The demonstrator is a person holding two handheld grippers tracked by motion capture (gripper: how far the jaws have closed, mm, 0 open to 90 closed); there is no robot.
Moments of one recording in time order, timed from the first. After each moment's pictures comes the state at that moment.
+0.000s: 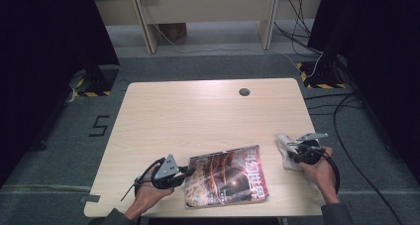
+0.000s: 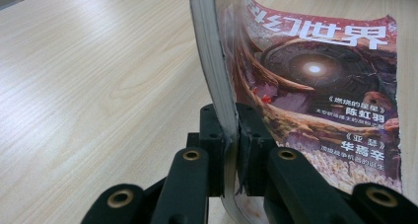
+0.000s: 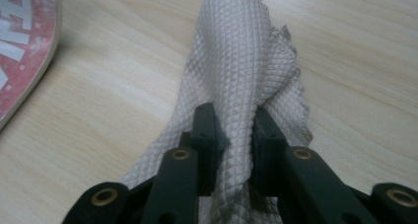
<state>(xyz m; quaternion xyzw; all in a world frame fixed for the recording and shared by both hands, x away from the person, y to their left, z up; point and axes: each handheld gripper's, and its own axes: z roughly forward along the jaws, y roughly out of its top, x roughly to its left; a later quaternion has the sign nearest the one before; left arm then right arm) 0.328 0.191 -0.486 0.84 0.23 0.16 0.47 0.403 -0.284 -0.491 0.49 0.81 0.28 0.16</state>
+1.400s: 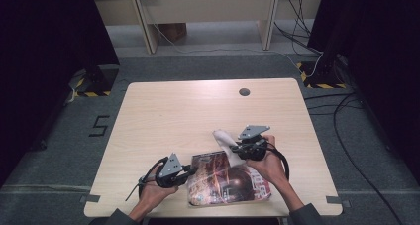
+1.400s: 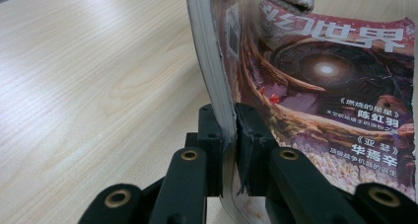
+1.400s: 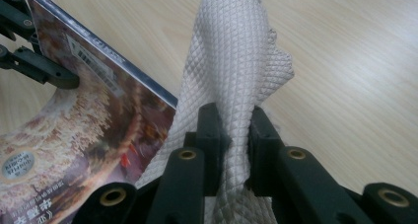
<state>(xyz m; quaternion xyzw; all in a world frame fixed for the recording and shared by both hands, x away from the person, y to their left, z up) 0.332 0.182 -0.491 0.83 0.25 0.16 0.47 0.395 -0.114 -0.431 0.28 0.87 0.38 0.13</state>
